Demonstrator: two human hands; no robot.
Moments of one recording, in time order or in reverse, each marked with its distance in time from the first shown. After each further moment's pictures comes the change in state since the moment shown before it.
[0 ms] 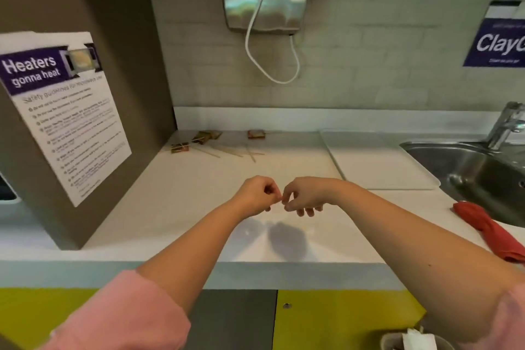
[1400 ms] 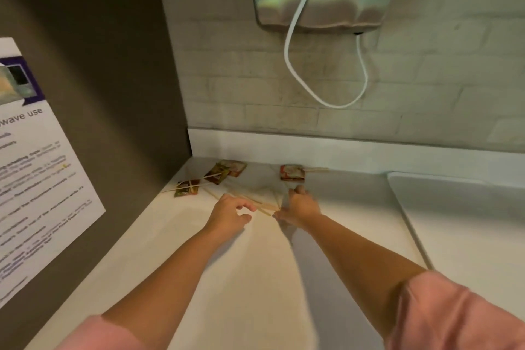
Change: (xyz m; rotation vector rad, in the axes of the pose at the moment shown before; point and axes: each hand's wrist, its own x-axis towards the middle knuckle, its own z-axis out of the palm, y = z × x) left_hand 0.213 -0.133 -0.089 0.063 0.339 -0.265; right_hand 0.326 0.014 -0.067 -0.060 0.424 0.043
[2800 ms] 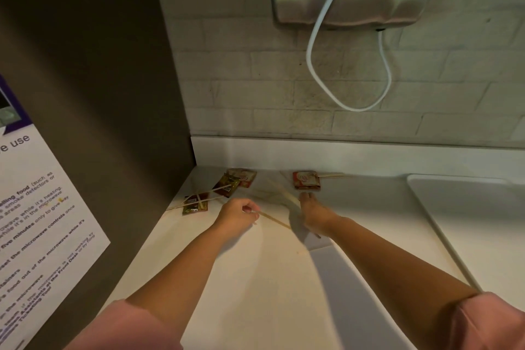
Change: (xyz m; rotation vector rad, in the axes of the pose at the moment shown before) left_hand 0.059 -0.026 -0.019 -0.263 -0.135 -0.070; right_hand 0.024 -0.017 -0.007 0.099 -0.123 -0.031
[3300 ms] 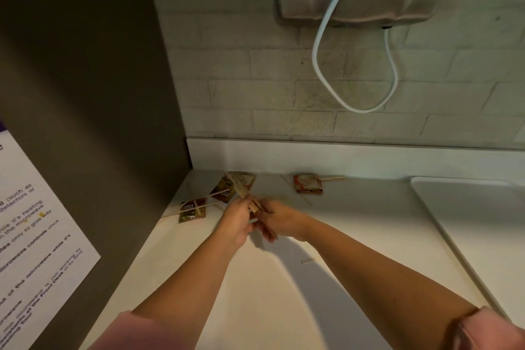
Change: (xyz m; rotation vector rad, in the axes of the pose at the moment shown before) left_hand 0.021 0.013 0.010 -0.845 0.010 -0.210; right_hand 0.002 -0.066 0.004 0.571 -0.238 -0.245
